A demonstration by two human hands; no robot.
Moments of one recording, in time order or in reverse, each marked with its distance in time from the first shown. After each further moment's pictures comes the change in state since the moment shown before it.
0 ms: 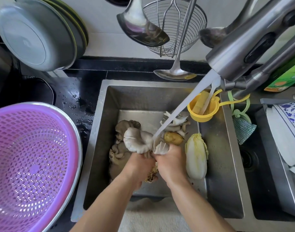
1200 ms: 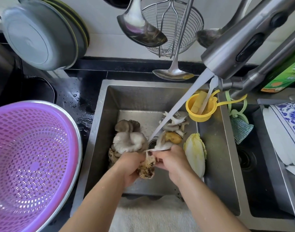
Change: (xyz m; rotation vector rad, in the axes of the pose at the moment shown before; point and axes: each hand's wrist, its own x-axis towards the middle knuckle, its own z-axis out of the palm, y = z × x) left_hand 0.003 -0.001 -0.018 -0.297 -0.014 -0.192; right_hand 0.016 0.010 -0.012 0.355 -0.276 0.273
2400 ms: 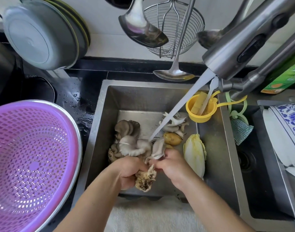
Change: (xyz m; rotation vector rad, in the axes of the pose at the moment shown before) left_hand -0.021 0.008 -0.004 0.084 -0.289 -0.126; right_hand -0.017 0.000 -0.011 -0.166 -0.228 -0.113
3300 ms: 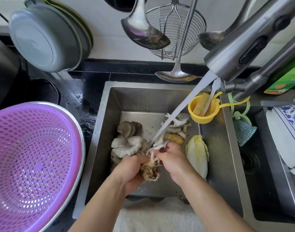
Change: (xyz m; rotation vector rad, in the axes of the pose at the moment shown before) left_hand 0.003 -0.010 0.001 -0.279 0.130 0.180; right_hand 0.019 -0.005 0.008 -0.032 0.129 -0.062
